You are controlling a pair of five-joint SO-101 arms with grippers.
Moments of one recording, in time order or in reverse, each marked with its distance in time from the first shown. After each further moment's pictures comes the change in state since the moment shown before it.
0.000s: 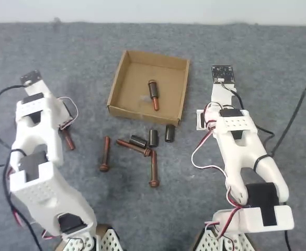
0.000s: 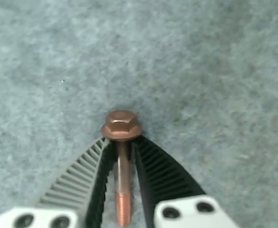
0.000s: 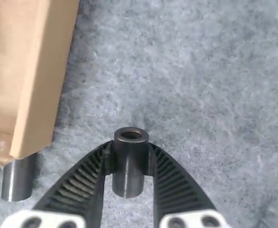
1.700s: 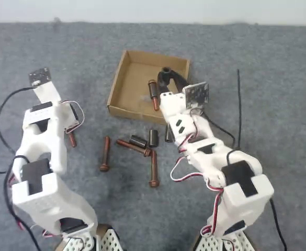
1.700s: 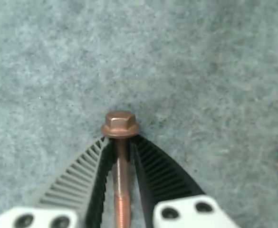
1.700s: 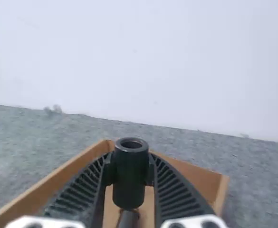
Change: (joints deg) left arm 2.4 -7.5 12.1 -13.7 -4.3; right arm -15.7 15.5 15.6 -94.7 0.0
